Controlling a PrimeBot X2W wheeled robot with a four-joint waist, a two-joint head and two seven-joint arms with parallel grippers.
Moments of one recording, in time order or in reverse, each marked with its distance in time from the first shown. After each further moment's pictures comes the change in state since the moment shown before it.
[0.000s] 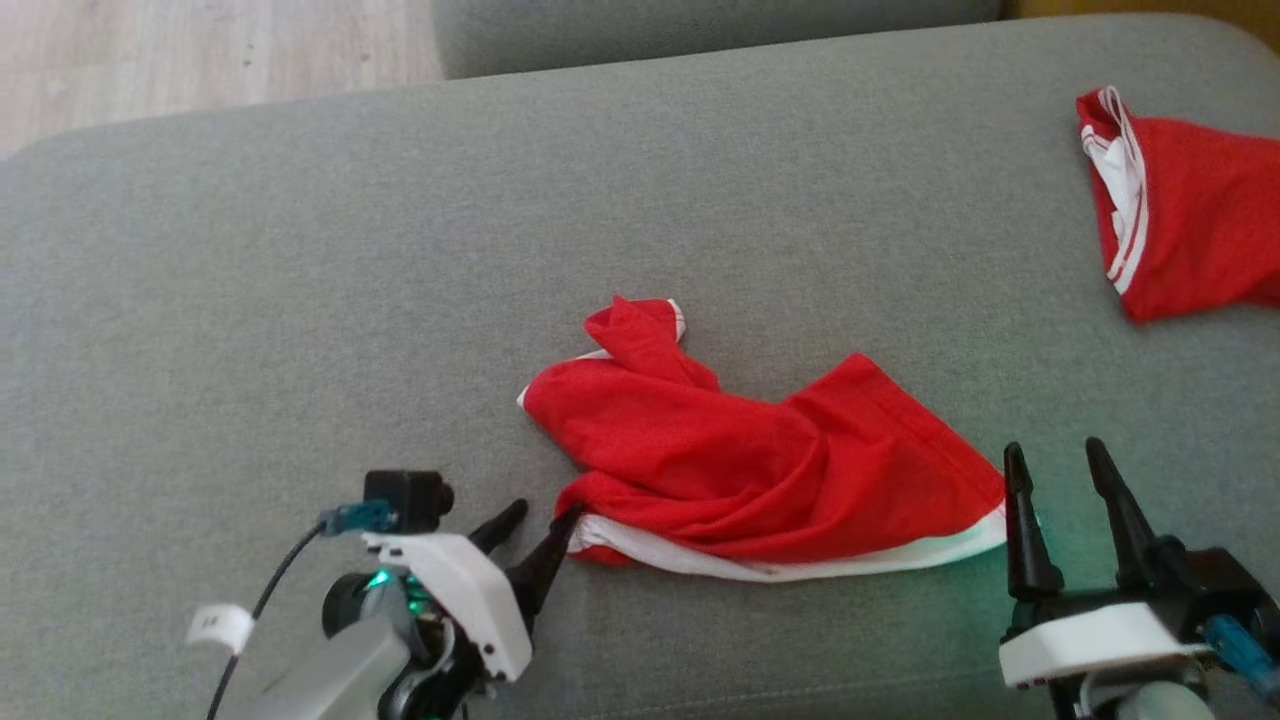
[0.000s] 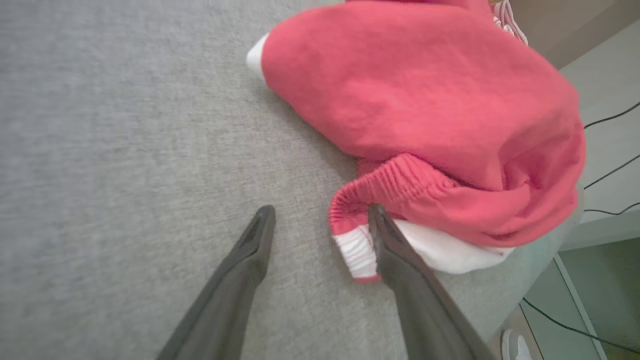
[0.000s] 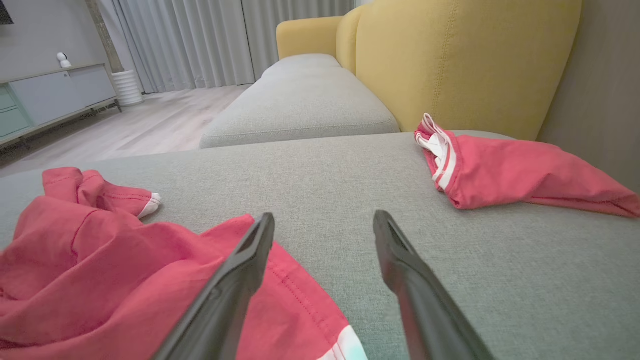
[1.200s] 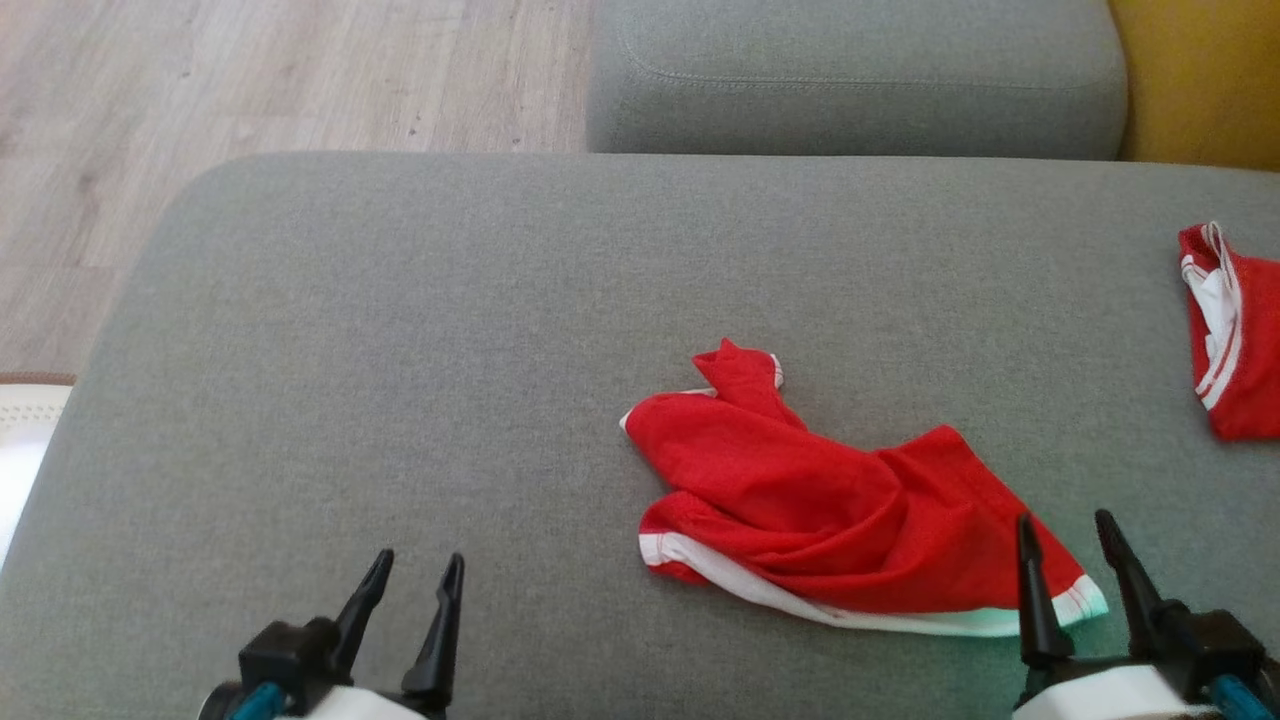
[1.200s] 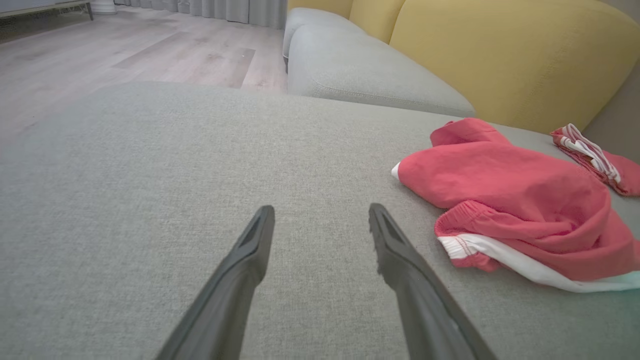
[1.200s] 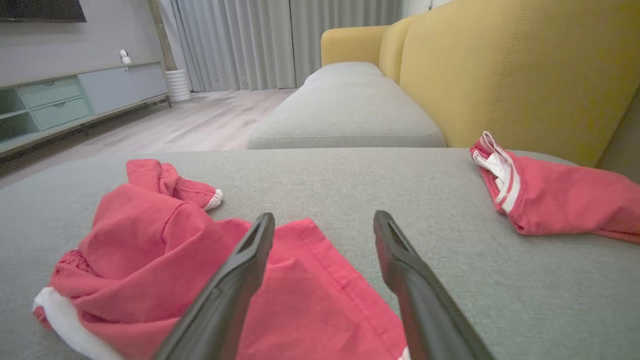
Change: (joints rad) left arm 0.505 -0.091 0.584 -0.346 0.666 0.005 -0.167; right arm 0.100 0.002 -0.027 0.011 -0.014 0.000 0.000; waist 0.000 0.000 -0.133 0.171
